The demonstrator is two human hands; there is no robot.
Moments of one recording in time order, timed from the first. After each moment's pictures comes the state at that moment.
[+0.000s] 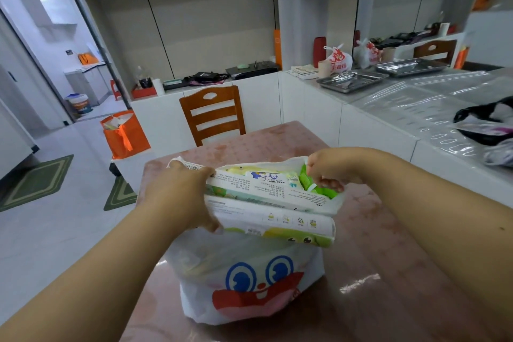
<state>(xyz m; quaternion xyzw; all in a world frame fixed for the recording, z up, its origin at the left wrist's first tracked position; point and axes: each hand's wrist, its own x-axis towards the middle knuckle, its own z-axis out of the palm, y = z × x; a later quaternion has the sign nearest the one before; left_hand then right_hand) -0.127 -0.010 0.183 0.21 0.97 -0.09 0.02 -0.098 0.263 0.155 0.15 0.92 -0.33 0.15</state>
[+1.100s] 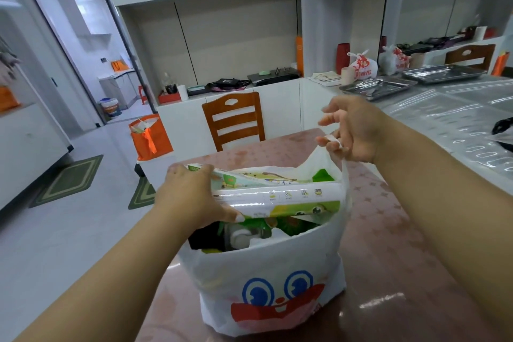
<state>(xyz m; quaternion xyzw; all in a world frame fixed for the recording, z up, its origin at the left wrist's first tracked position) -0.137 -0.023 0.185 0.11 0.99 0.00 -0.01 -0.096 0.242 0.227 0.17 0.67 -0.72 -0.01</state>
